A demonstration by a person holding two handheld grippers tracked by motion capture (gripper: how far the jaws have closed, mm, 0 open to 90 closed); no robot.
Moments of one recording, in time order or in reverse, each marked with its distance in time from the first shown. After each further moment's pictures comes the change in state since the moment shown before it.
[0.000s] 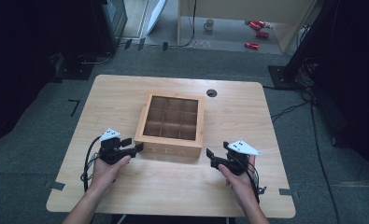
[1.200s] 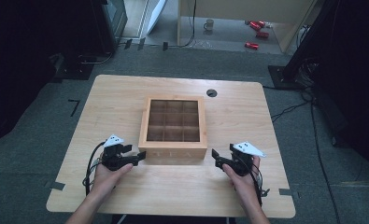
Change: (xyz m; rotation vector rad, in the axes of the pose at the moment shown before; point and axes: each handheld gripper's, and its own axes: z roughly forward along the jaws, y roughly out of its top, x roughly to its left) left arm -0.004 -0.018 0.004 0.059 -0.015 0.021; right arm -0.015 -0.009 -0.001 0.020 -0.065 0.062
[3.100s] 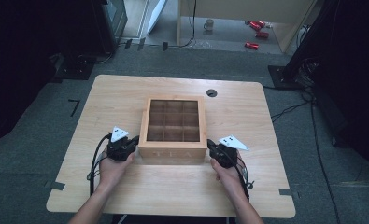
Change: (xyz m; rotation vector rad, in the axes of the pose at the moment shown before) left arm -0.008 0.021 0.015 -0.124 0.179 0.066; right arm 0.030 0.010 0.034 -0.024 0.010 -0.034
